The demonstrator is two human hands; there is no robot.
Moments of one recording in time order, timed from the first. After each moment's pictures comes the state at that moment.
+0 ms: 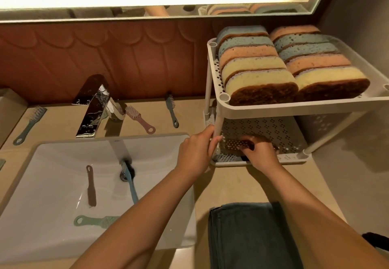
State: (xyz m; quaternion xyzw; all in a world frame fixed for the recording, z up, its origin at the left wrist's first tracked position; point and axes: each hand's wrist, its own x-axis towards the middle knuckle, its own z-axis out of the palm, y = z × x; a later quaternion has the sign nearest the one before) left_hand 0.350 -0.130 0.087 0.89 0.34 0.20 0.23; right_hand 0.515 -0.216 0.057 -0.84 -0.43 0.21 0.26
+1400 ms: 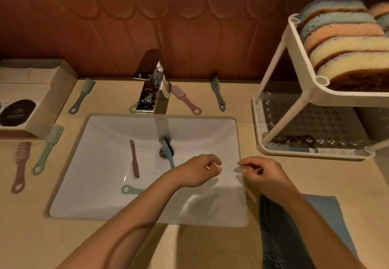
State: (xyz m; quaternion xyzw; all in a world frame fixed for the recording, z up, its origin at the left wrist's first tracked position) left_hand 0.205 -0.101 0.058 0.78 0.35 -0.12 0.51; right_hand 0.374 -0.218 0.051 -0.77 -0.42 0.39 0.29
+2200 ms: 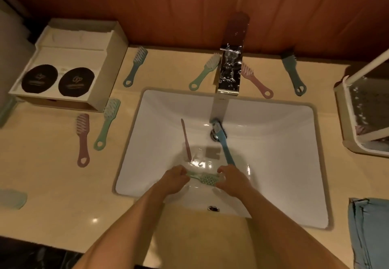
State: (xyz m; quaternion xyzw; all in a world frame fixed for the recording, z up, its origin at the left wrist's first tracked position) left_hand -0.013 -0.046 -0.076 0.65 0.57 -0.14 0.48; right_hand 0.175 -0.117 -0.091 -0.74 -0.52 0.43 0.00
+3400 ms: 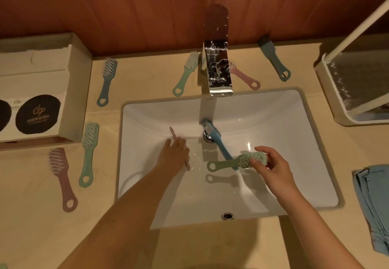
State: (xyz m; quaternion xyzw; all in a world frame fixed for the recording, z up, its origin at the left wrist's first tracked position) left_hand 0.012 0.042 -0.096 0.94 0.23 -0.25 -0.05; right_hand 0.197 -0.145 -0.025 -0.79 -0.20 0.37 0.44
